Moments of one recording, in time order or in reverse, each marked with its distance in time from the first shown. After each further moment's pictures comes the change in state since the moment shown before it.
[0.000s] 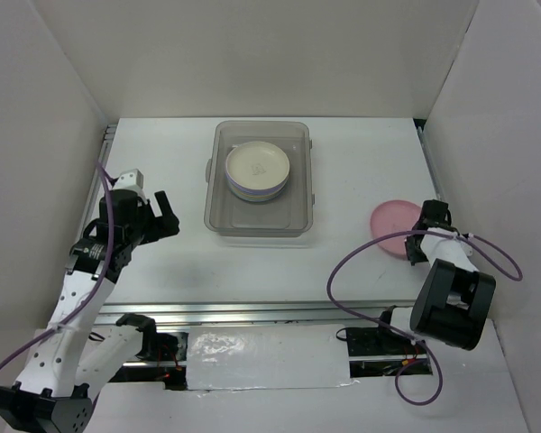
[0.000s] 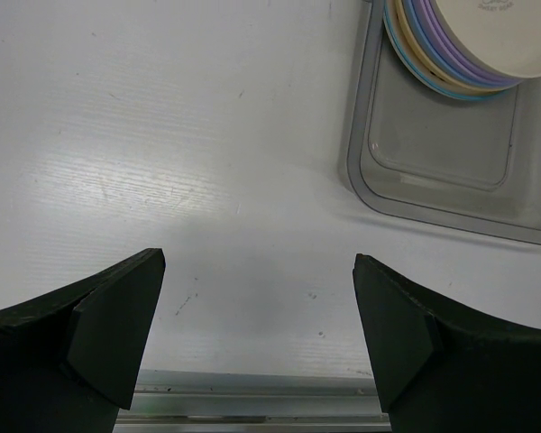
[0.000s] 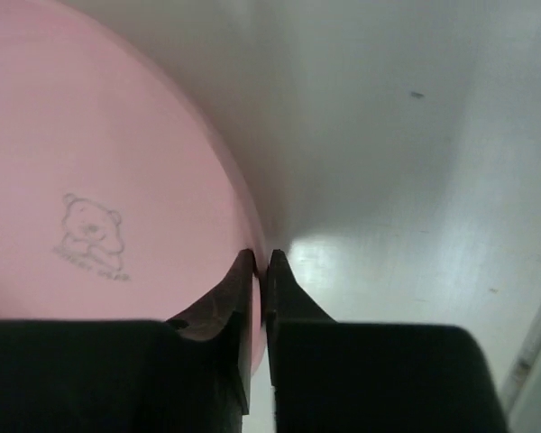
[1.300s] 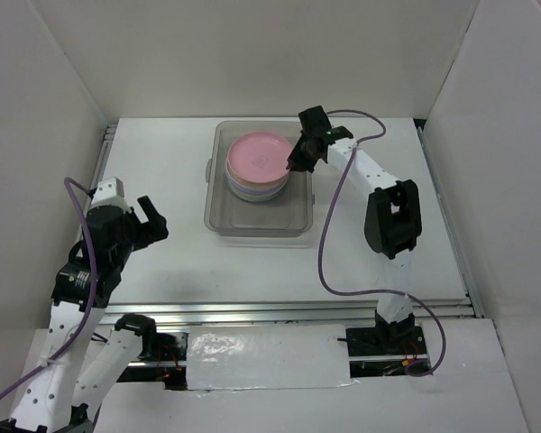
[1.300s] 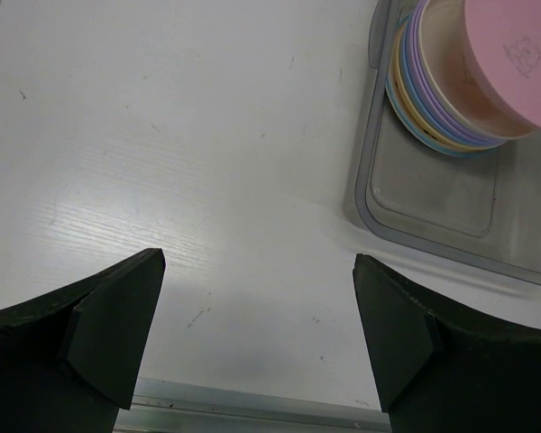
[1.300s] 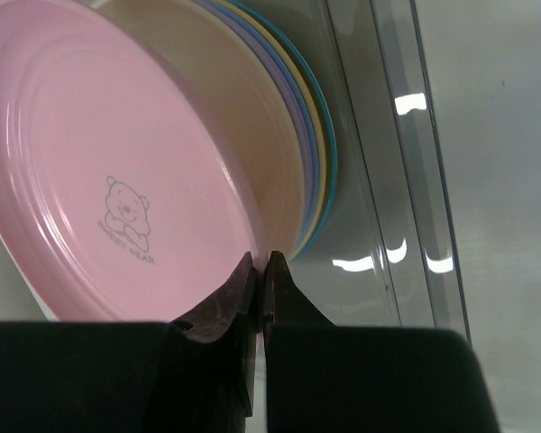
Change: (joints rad) left arm 0.000 -0.177 -0.024 -0.006 -0.108 -0.034; right arm 0.764 0.745 1.196 -0.103 -0.349 -0.271
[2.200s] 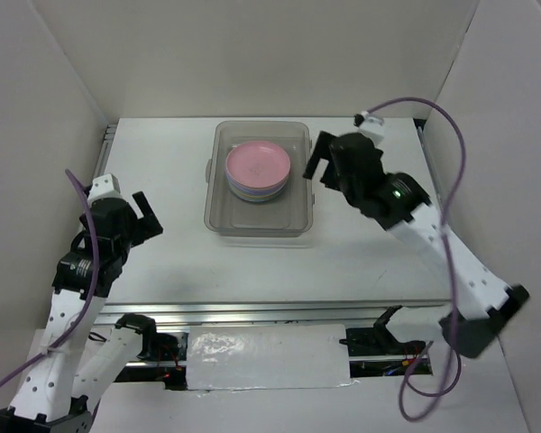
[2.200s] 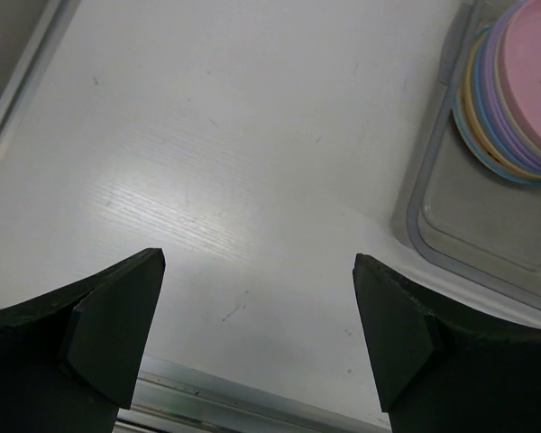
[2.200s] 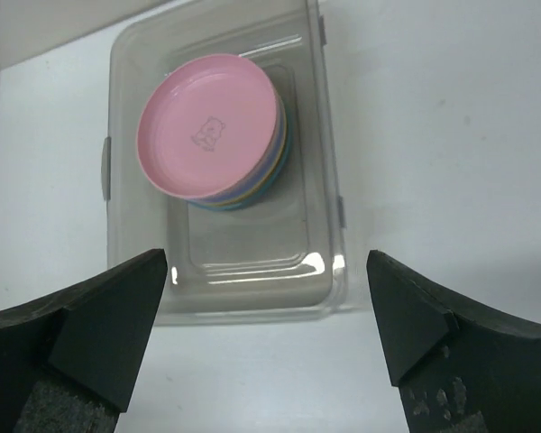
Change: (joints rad) left arm 0.000 0.052 0.033 -0.048 -0.108 -0.025; right arm 0.234 -0.706 -0.278 -0.095 0.506 -0.177
